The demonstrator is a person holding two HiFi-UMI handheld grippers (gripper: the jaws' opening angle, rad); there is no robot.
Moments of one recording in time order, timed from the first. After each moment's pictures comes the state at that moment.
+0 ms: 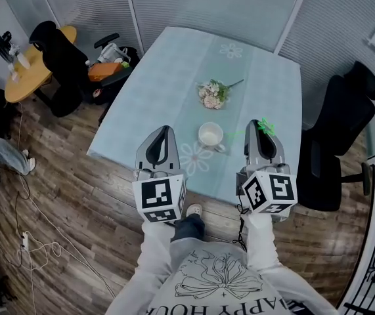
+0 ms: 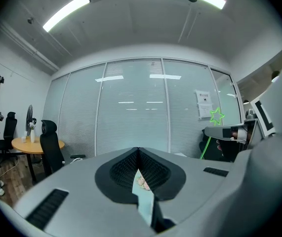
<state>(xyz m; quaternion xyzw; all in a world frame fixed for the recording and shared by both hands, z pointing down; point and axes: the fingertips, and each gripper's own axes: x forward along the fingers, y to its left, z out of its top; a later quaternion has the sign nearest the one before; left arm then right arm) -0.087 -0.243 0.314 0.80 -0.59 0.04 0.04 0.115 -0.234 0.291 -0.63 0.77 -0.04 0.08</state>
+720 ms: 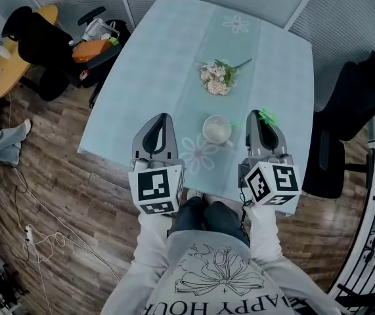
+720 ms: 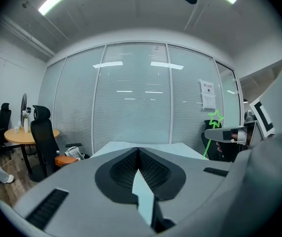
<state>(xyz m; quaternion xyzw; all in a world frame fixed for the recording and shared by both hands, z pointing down) -0.095 -0.342 0.382 0.81 -0.57 0.08 0.08 0.106 -0.329 0.368 -0.63 0.77 -0.11 0.03</state>
